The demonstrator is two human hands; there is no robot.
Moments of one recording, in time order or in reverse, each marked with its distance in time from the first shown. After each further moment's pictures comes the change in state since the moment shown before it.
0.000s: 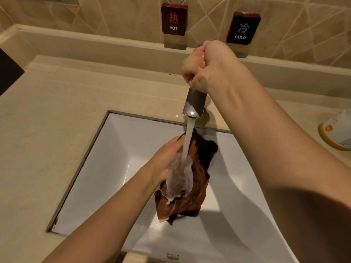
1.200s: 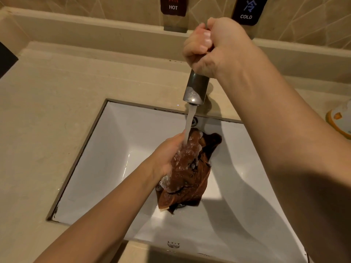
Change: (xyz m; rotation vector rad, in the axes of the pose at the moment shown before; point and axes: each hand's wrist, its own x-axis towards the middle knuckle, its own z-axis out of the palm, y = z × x) left_hand -0.003 -0.010 0.001 -0.021 -0.011 -0.135; right_hand -0.025 0.005 -0.002 -0.064 -0.157 -0.027
